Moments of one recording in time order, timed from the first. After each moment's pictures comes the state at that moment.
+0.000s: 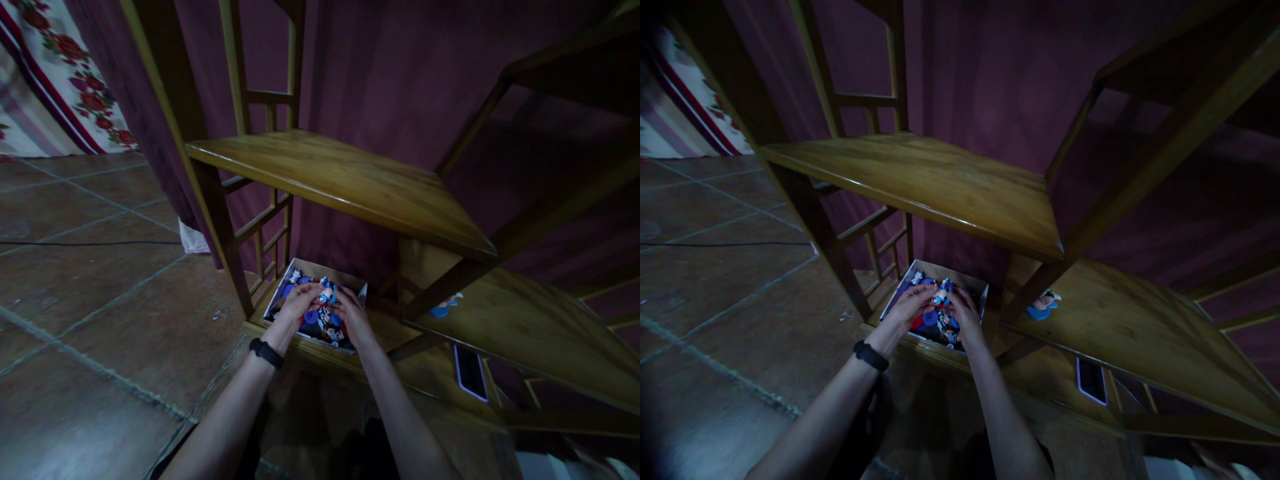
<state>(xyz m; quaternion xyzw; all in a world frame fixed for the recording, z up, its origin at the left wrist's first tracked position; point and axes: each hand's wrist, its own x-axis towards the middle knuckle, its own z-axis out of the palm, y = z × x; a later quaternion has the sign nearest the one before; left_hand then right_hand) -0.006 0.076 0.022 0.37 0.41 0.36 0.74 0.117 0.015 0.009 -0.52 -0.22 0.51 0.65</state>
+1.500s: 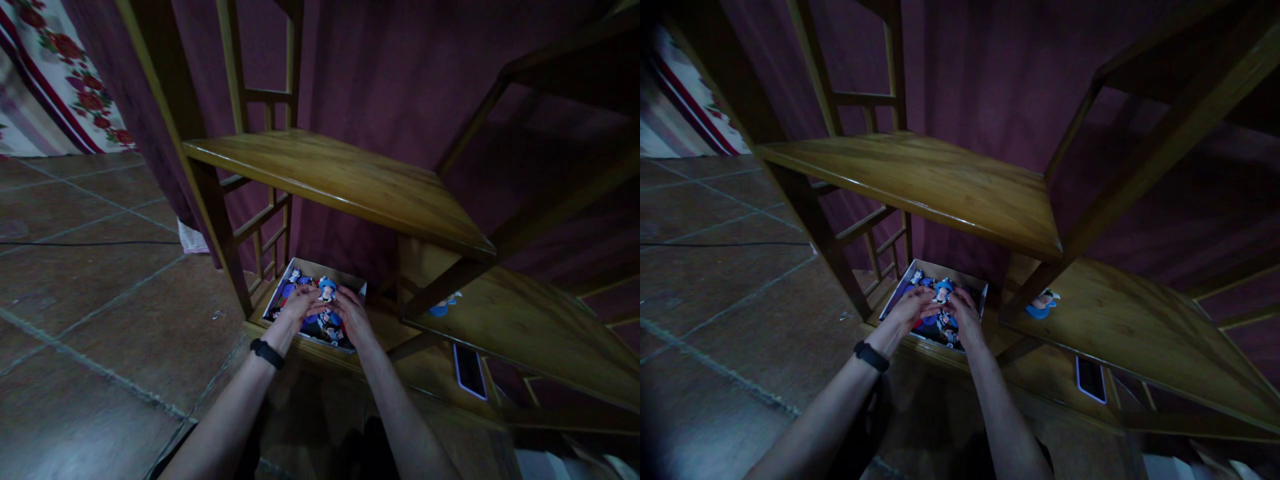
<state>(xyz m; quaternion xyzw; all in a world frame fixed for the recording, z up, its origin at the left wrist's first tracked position) -0.004 0.070 0.022 0.32 0.42 0.36 0.77 0.117 0.016 0.005 -0.50 -0.21 0.50 0.67</state>
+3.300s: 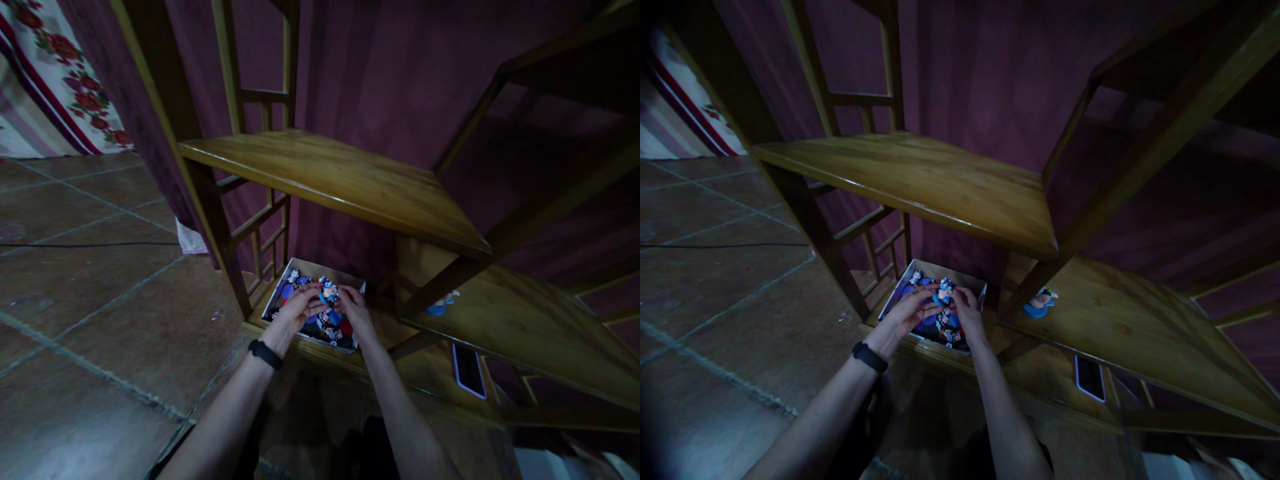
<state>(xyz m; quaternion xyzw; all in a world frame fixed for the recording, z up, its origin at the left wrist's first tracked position) -0.003 0.074 0.019 0.27 0.36 0.35 0.82 0.133 0.019 0.002 -0.64 -0.32 0.39 0.58</state>
